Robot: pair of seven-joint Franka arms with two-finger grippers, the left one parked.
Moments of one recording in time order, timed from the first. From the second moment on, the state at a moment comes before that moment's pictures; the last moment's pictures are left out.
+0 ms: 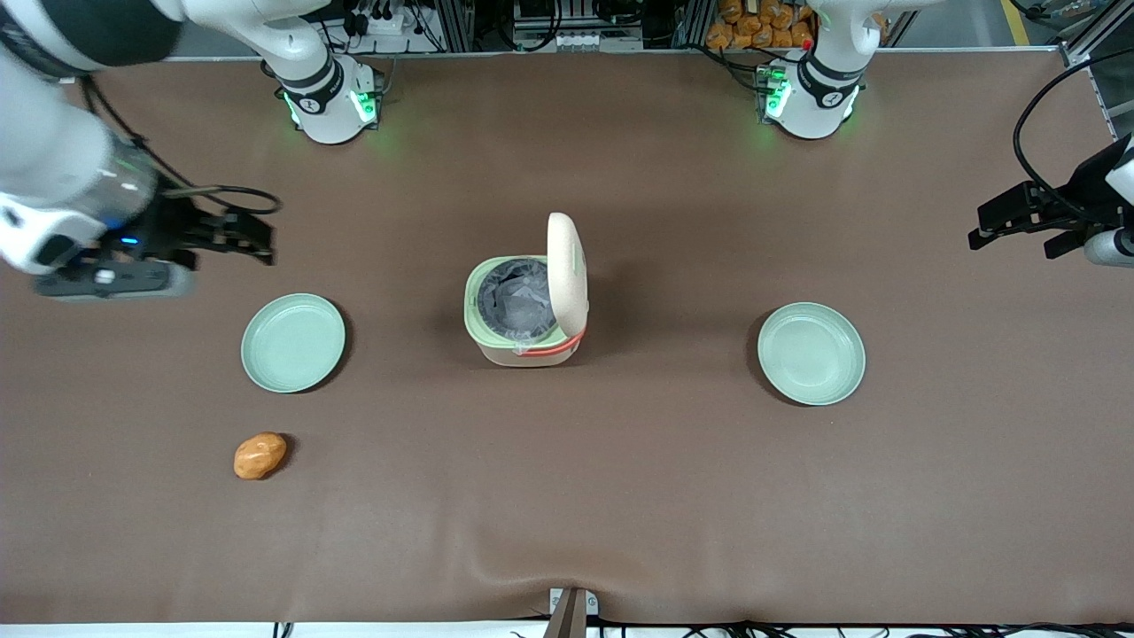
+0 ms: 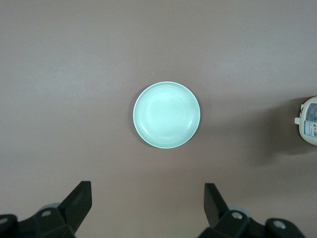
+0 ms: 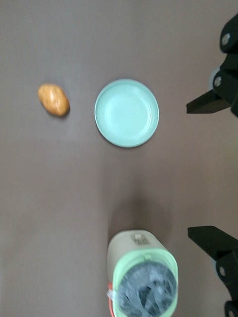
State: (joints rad) arm 0.18 0.16 -0.02 -1.34 0.05 1.45 0.16
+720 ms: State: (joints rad) arm -0.01 0.10 0.00 -1.38 0.05 1.40 0.11
